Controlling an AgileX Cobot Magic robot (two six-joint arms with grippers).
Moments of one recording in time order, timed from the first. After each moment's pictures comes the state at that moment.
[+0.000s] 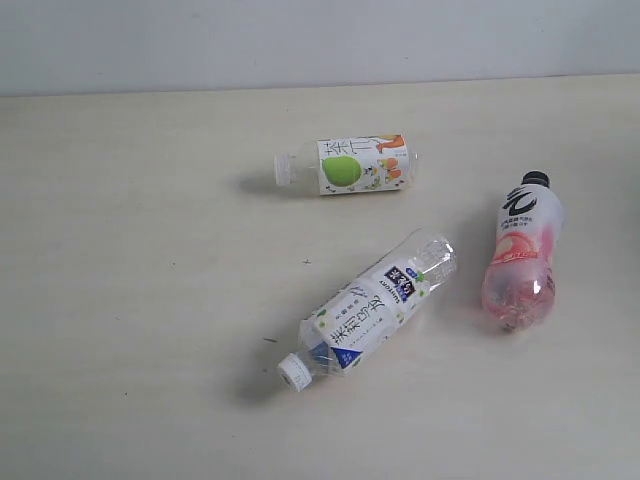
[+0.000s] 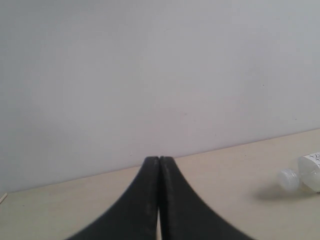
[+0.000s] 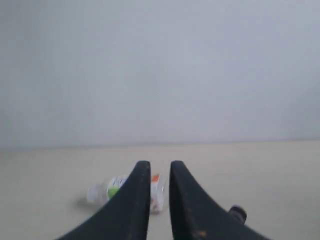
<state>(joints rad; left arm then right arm) -0.02 0.01 0.00 0.25 -0.01 -0.08 0.16 0.19 -0.31 0.43 0.30 -0.23</state>
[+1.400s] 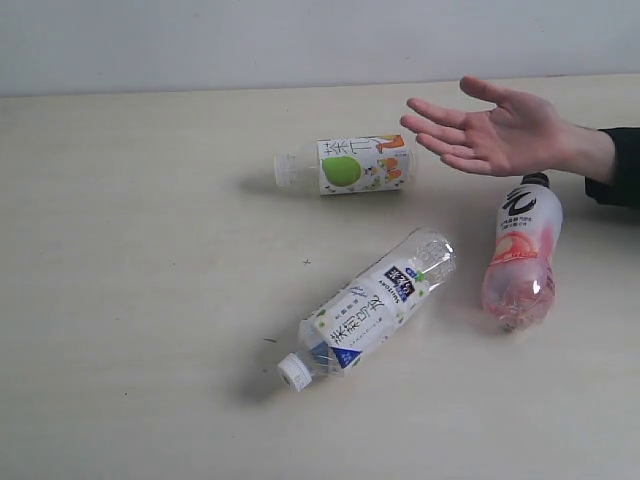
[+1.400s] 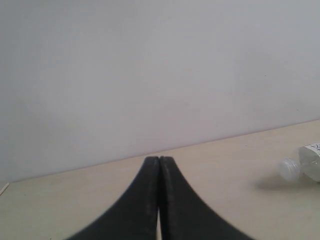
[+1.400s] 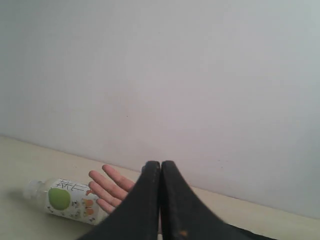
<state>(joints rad) -0.02 0.01 0.00 0.25 0.02 -0.08 0.16 0.00 -0.20 0.40 0.23 -0.57</state>
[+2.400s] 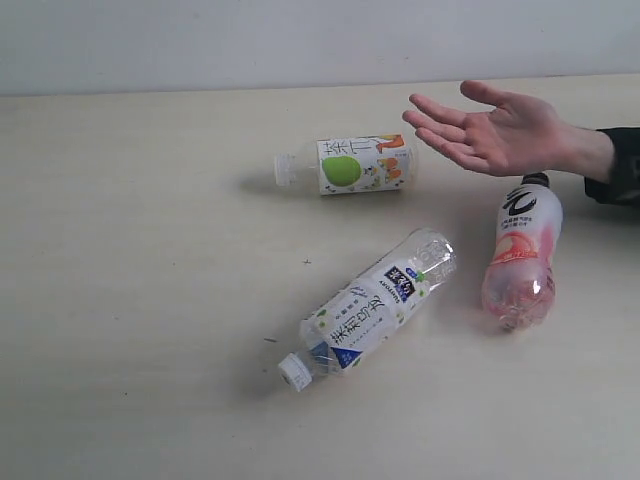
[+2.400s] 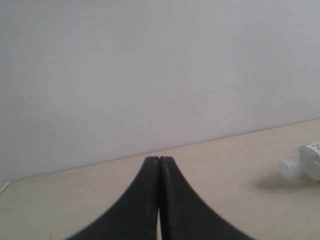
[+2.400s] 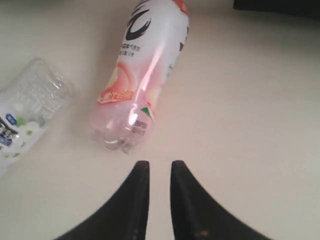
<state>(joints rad) -0.02 0.01 0.00 0.25 0.02 -0.08 0.16 1.09 -0.75 0.02 0.86 0.23</state>
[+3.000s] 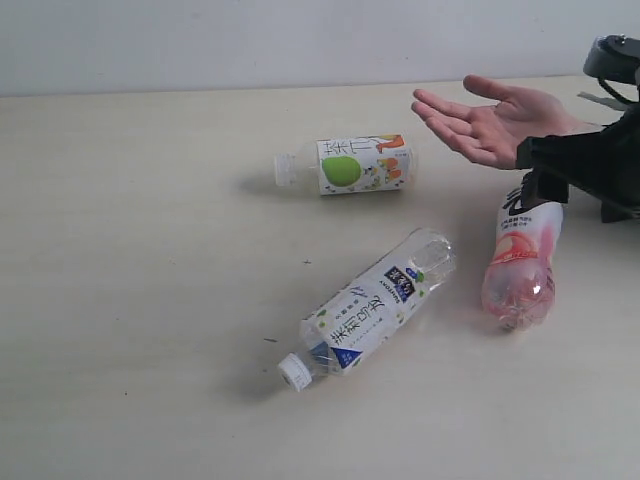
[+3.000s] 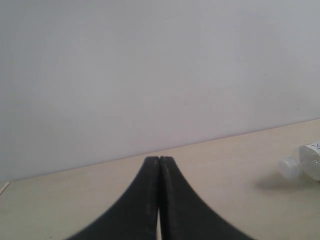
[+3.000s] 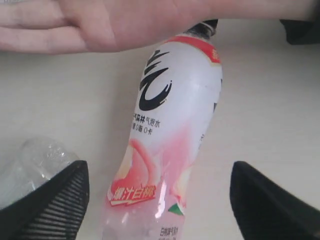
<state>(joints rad) -0.02 0.01 0.00 0.25 0.02 -0.08 0.16 1.46 -0.79 0.08 0.52 0.27</state>
